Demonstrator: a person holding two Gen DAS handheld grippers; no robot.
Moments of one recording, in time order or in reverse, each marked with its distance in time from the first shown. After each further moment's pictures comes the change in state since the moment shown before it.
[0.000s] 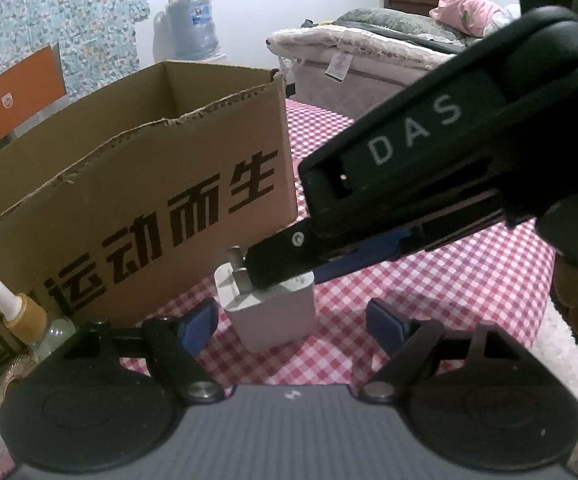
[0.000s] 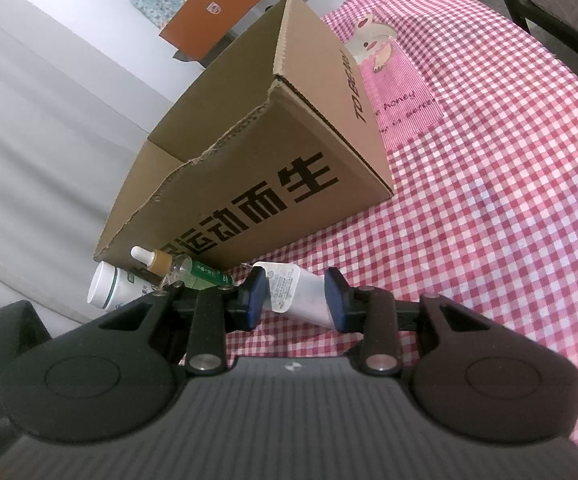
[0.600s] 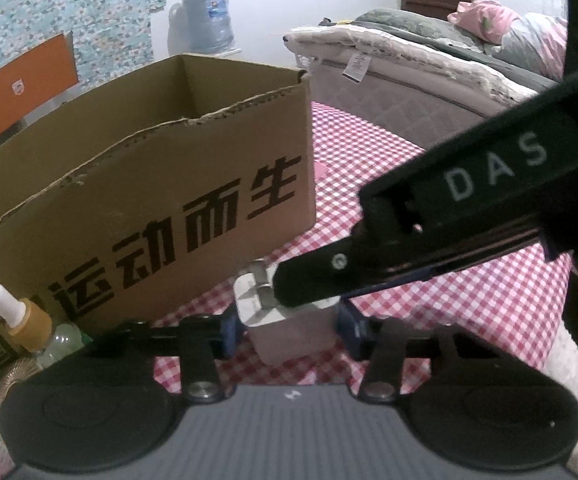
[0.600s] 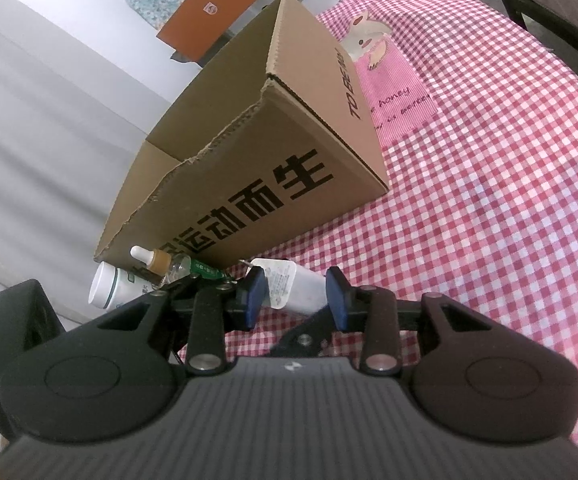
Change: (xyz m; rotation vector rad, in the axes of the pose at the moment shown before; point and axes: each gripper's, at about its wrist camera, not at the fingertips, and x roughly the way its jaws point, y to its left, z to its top) left arm 0.008 0.009 0.012 -0.057 0.009 0.014; right arm -0.002 0.001 -0.002 0.016 -0.004 -0.004
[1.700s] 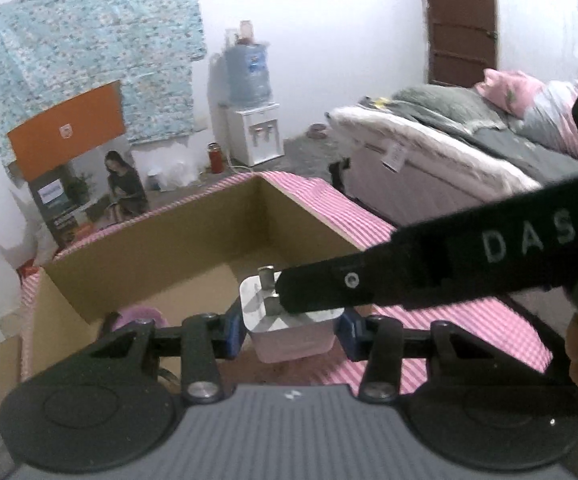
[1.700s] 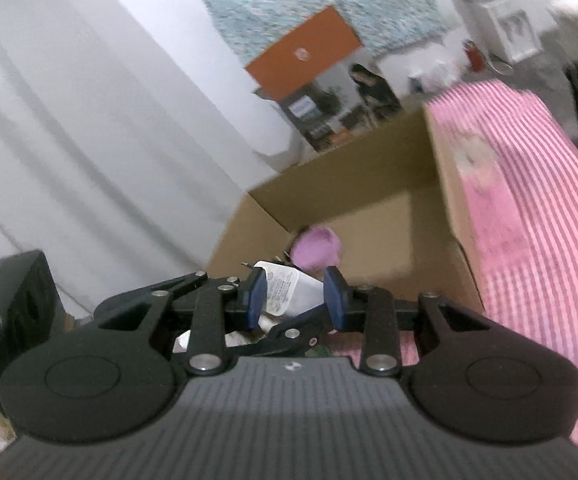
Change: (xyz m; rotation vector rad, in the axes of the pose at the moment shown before) left arm -0.099 0.053 0.073 -0.061 -0.129 0.071; right arm -0.041 0.105 0.053 -0.236 -0.121 0.121
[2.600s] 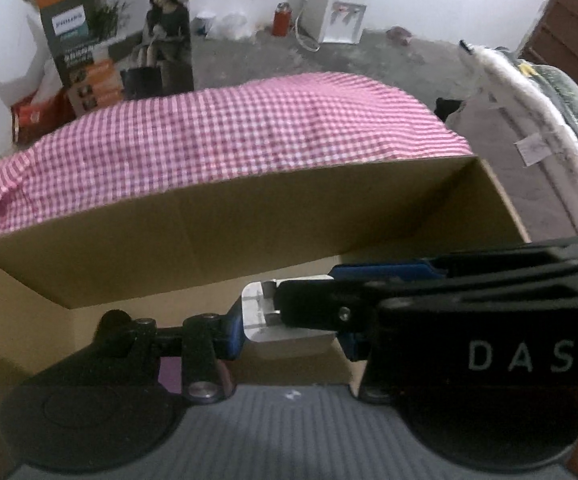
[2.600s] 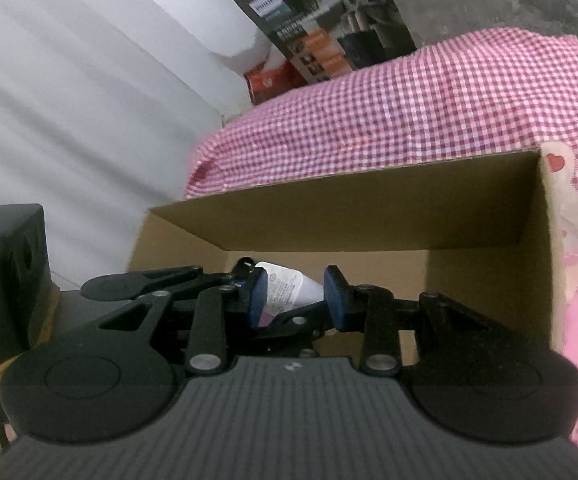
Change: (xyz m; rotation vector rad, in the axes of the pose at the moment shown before) left arm 0.194 0.153 0.051 -0.347 0.436 -0.023; right arm 0.243 -0.055 0.136 0.031 0.412 -0.082
